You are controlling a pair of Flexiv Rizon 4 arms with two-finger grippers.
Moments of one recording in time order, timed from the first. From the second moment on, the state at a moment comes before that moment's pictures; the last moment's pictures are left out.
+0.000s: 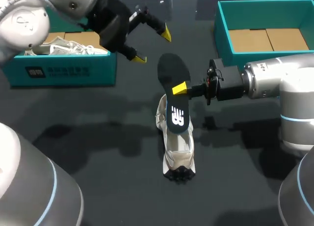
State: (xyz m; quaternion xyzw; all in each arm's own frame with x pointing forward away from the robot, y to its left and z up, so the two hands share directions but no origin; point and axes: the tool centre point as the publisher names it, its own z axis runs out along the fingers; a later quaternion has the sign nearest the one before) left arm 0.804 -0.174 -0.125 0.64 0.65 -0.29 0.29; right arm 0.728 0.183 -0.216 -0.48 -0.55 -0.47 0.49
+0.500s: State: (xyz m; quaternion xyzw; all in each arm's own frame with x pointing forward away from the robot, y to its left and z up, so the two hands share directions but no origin) left arm 0.807 -0.165 -0.129 0.59 0.62 -0.37 0.37; right arm 0.728 0.183 -0.216 -0.48 -0.55 -0.47 0.49
